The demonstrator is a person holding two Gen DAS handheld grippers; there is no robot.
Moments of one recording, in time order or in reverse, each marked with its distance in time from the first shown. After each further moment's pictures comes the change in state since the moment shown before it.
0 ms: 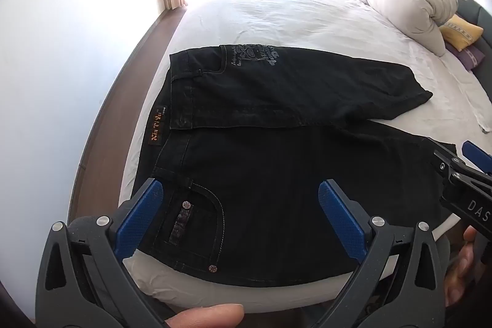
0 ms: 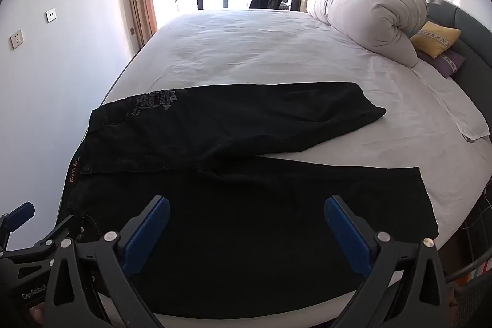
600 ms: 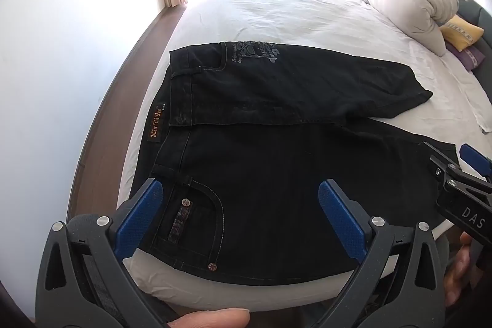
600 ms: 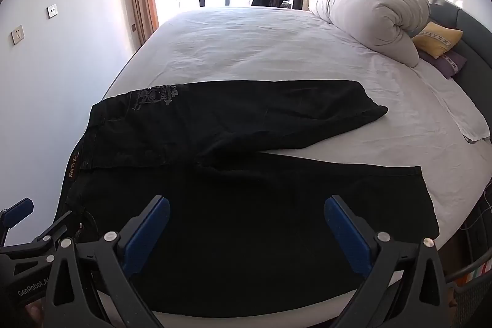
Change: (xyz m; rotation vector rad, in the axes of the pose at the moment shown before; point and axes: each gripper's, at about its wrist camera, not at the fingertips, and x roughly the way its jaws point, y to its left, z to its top) left arm 0.005 -0.002 -0.002 0.004 0.007 -0.001; right arm 0.002 0.000 -0.004 -0.011 0.012 -0.002
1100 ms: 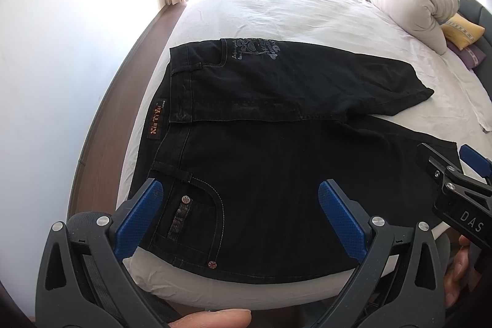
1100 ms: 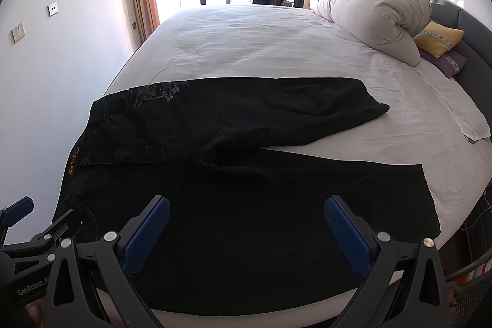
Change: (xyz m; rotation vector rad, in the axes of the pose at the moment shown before) left arm 0.002 0.000 -0.008 0.000 0.009 0.002; right arm 0.002 0.003 -0.003 -0.001 0.006 0.000
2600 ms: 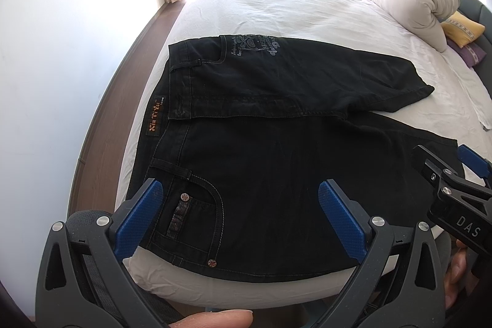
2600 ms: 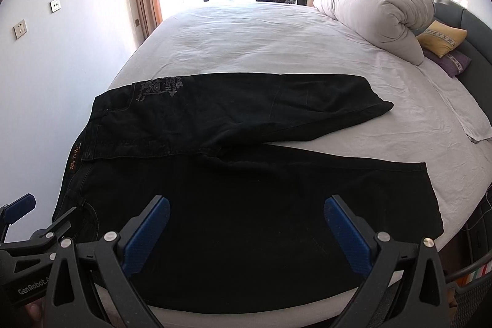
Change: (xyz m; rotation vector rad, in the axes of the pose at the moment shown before) left arm 0.002 0.000 0.000 -0.001 0.008 0.000; right arm 0.007 0.011 -0.009 -0.006 0.007 0.002
